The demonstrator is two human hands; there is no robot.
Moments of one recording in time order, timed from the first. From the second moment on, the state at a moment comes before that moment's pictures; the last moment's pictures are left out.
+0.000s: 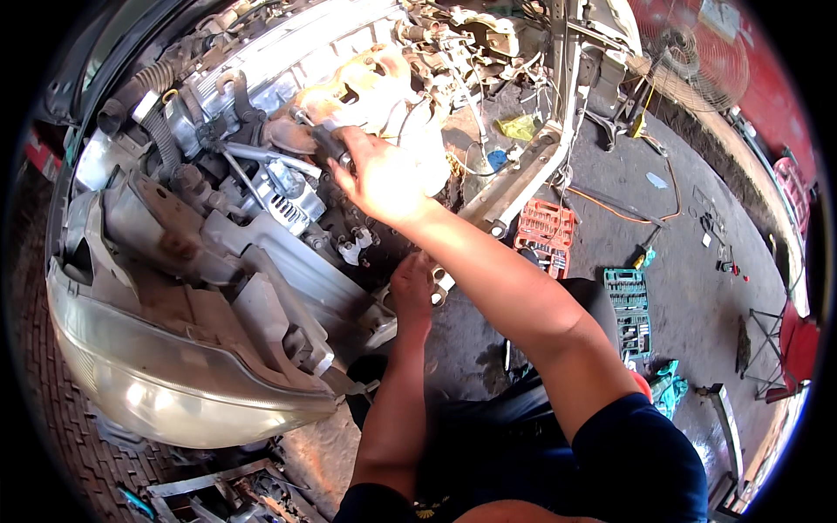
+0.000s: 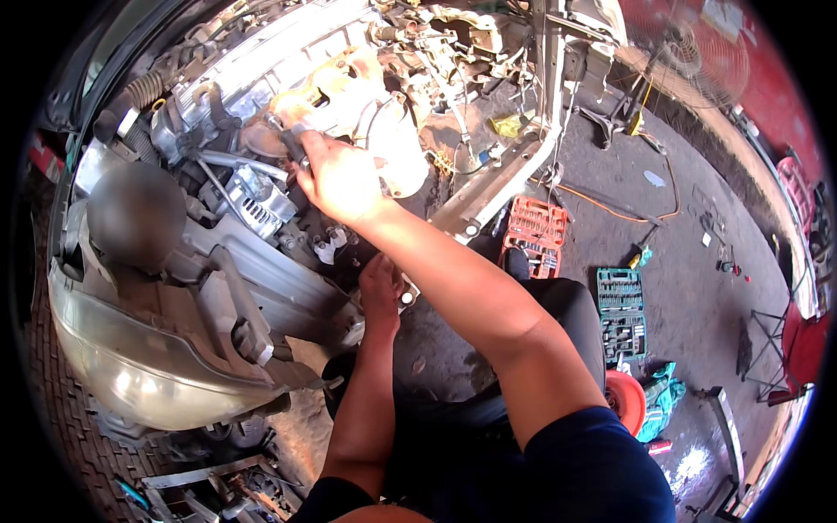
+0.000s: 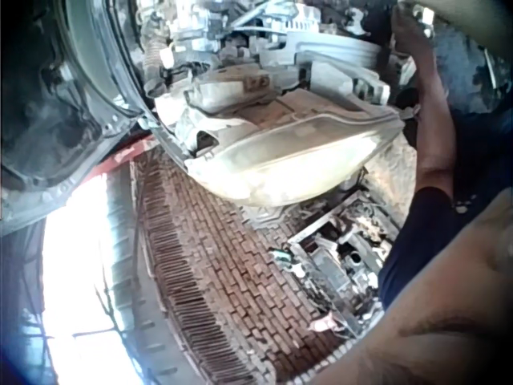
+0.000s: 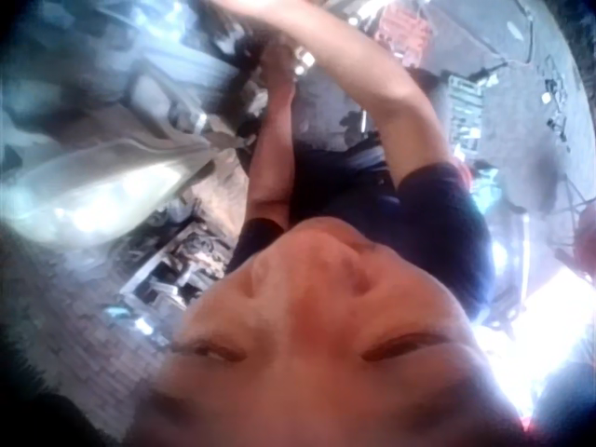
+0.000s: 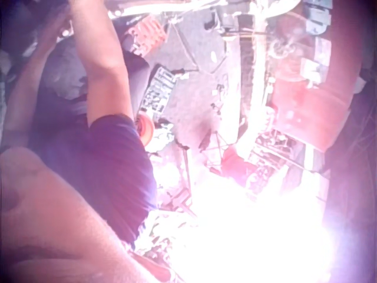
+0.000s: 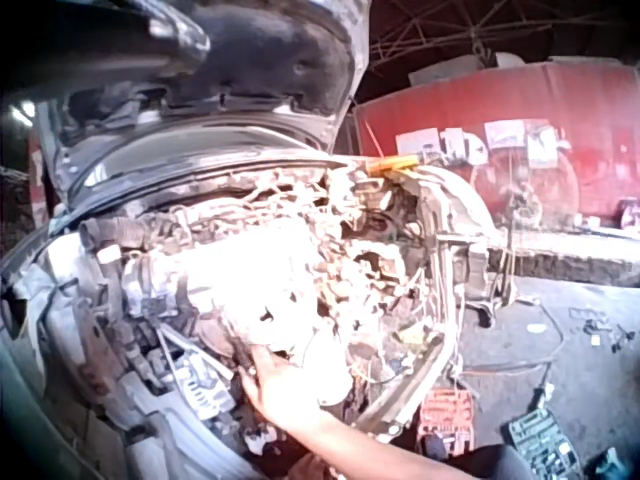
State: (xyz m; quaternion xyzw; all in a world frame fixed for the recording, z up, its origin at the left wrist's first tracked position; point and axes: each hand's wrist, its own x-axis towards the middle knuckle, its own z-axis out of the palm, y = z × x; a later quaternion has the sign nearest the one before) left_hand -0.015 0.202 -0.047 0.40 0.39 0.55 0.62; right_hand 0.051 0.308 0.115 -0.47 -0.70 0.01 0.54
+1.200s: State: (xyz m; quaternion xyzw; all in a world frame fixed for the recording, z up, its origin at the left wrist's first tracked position) left_hand -0.007 0.212 -0.061 0.60 0.44 0.50 0.43; right_hand 0.064 0.323 0.127 -0.48 -0.69 0.04 0.54
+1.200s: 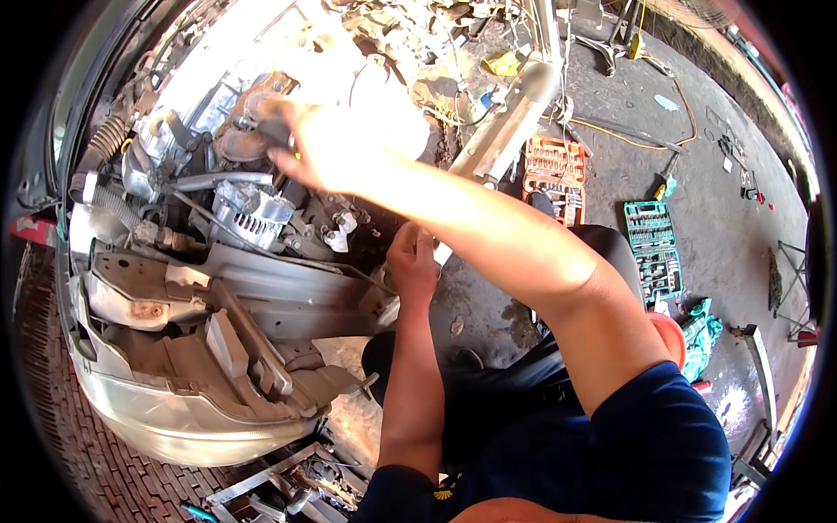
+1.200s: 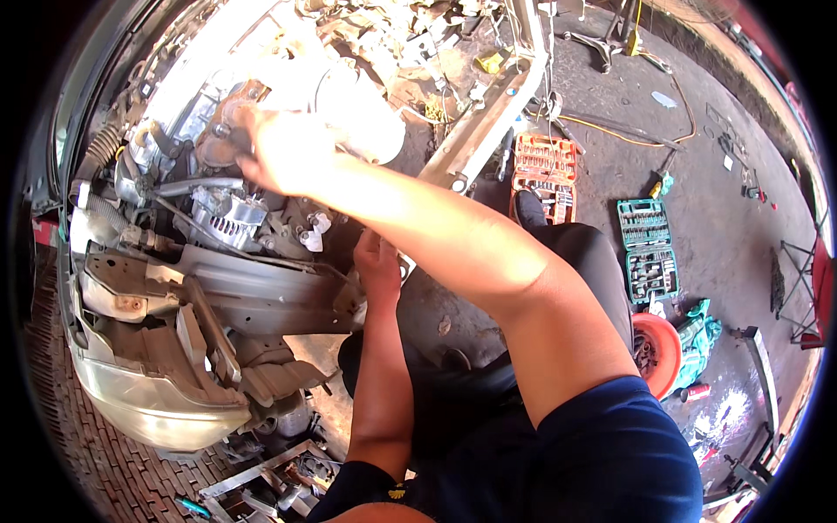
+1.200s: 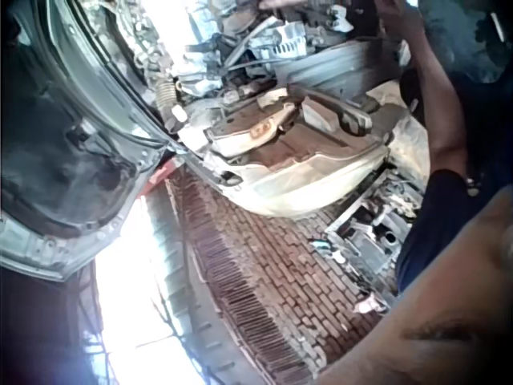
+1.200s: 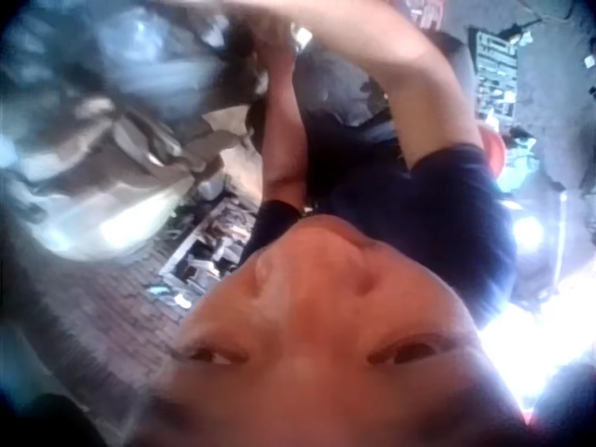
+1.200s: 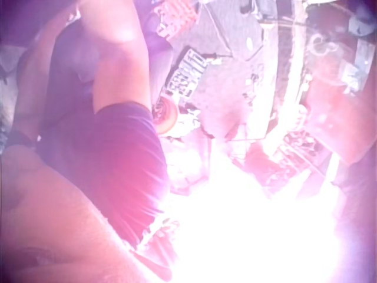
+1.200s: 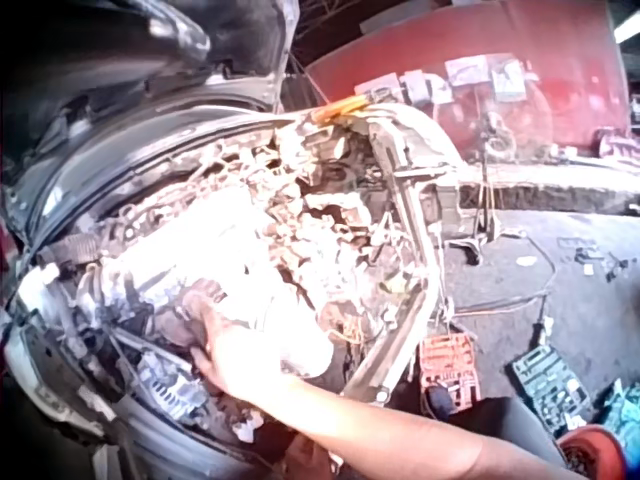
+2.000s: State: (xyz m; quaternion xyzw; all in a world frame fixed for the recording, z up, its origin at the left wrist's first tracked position) left_hand 0.012 0.224 -0.062 0.80 0.59 0.12 0.07; right_hand 0.221 0.398 0.065 -0.41 -0.46 0.23 0.75
